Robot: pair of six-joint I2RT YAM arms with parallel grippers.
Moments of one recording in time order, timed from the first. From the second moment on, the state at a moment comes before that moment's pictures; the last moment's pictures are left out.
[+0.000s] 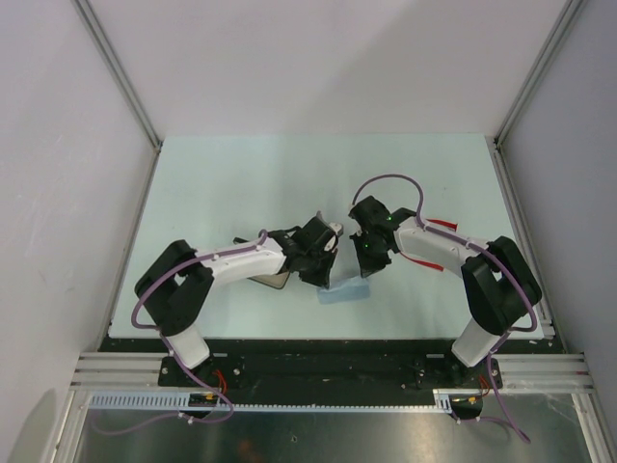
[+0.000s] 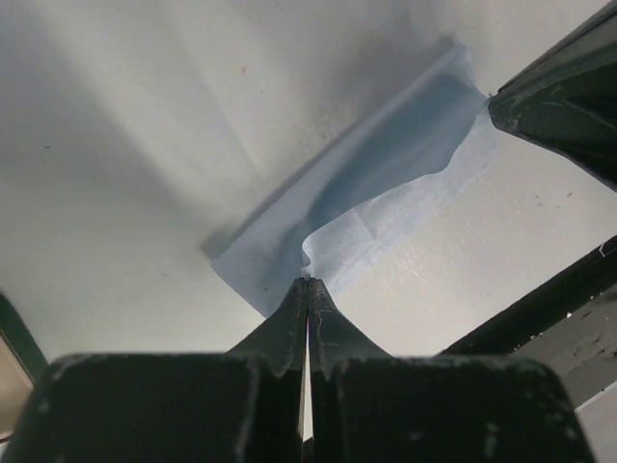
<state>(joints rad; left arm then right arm) -0.86 1.70 1.05 -0.42 0.12 -0.48 0.64 1.66 1.11 -0.68 -0.08 0.37</state>
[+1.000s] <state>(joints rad) -0.88 1.68 1.02 -0.41 0.12 -0.49 0.63 1.58 1.11 -0.72 -0.11 0.39</state>
